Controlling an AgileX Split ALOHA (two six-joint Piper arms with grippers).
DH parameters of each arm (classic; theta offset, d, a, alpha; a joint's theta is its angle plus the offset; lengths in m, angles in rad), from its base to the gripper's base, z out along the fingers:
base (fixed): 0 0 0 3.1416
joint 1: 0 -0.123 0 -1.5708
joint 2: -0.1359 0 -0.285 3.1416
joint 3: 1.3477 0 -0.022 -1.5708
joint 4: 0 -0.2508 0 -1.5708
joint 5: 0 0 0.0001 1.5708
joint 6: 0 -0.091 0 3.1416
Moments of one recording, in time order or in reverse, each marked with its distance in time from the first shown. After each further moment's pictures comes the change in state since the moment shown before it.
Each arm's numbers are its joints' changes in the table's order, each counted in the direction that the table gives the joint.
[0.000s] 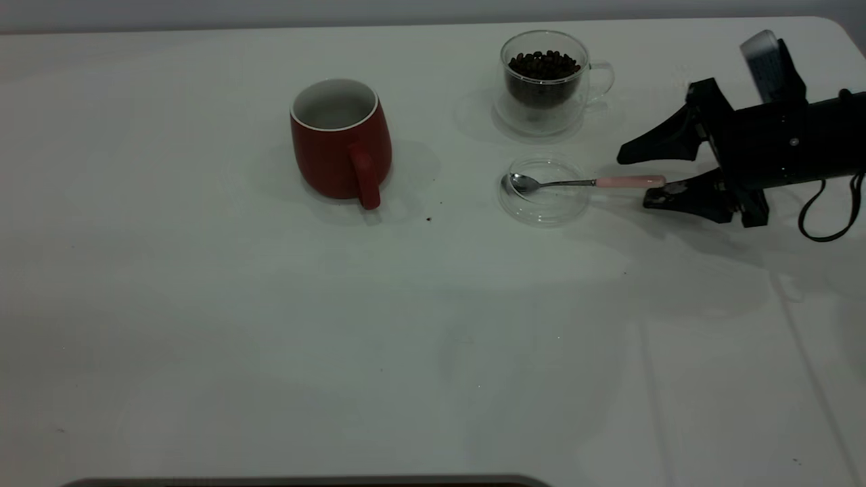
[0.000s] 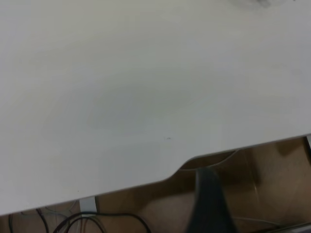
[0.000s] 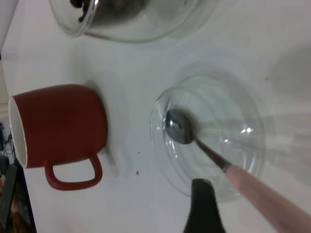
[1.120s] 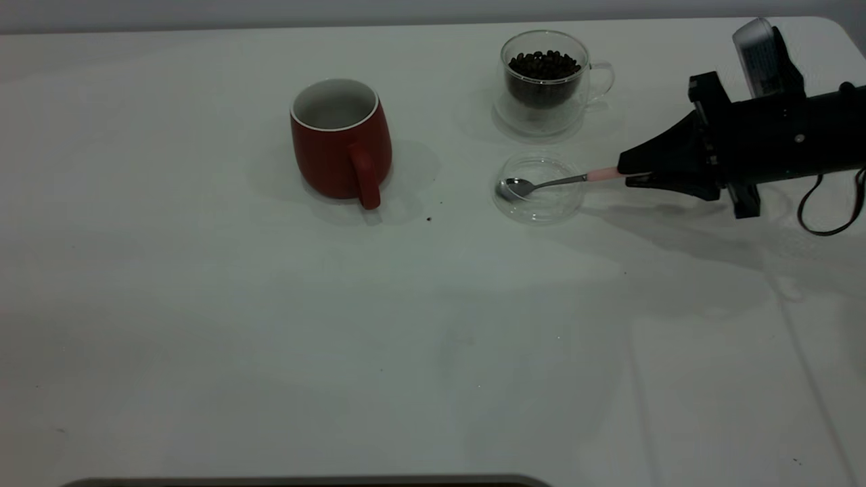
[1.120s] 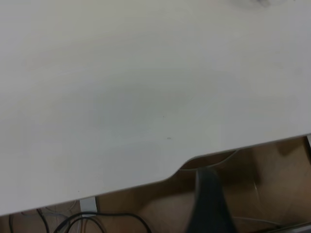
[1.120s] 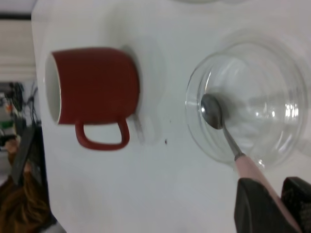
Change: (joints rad) left arm 0.000 0.000 0.000 0.000 0.000 -0.003; right arm 0.018 0.022 0.000 0.096 -0.089 0.046
